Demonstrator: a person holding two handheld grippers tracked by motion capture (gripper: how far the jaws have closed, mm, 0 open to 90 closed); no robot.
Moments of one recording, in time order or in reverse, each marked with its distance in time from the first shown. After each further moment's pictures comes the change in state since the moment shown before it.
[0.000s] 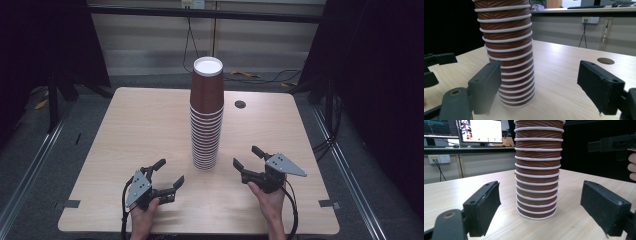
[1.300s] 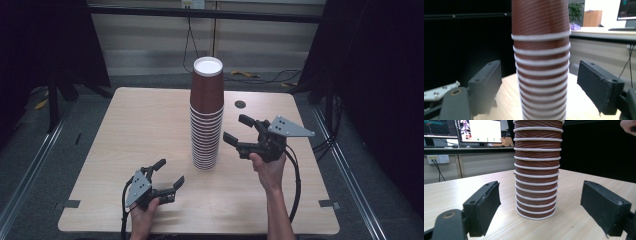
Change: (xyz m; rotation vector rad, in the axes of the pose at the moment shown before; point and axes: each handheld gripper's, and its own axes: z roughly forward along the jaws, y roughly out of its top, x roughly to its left) left arm 0.000 0.000 0.000 0.000 -0.006 0.000; right arm 0.005 0.109 0.020 -0.096 0.300 -0.027
